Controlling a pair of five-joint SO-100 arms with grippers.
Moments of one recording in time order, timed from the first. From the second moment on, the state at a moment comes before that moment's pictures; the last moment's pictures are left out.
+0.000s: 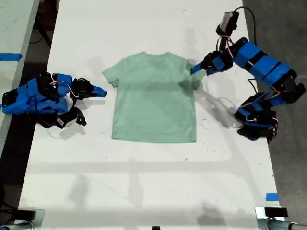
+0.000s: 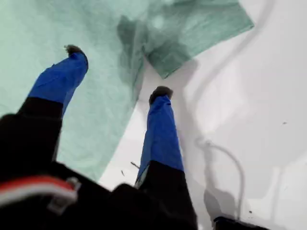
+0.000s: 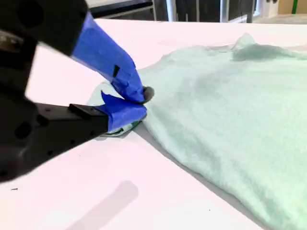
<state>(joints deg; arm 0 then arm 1) -23.9 205.5 186.2 57.6 7.8 53.9 113.5 102.9 78.9 -44.9</state>
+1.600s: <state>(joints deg) -22.9 205.5 186.2 57.6 7.8 32.5 75.9 61.0 74.7 -47.4</state>
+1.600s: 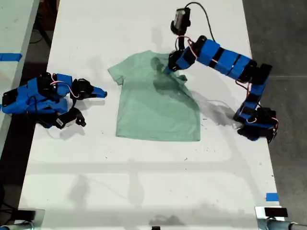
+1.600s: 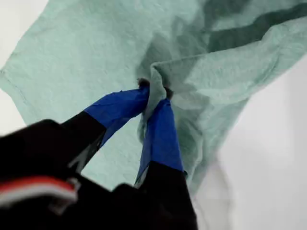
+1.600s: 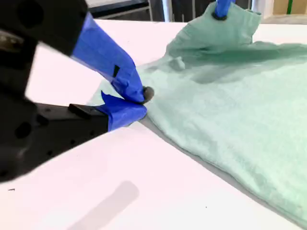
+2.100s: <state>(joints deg) -22.9 205.5 186.2 57.6 7.8 44.9 96.2 61.9 91.6 -49.9</state>
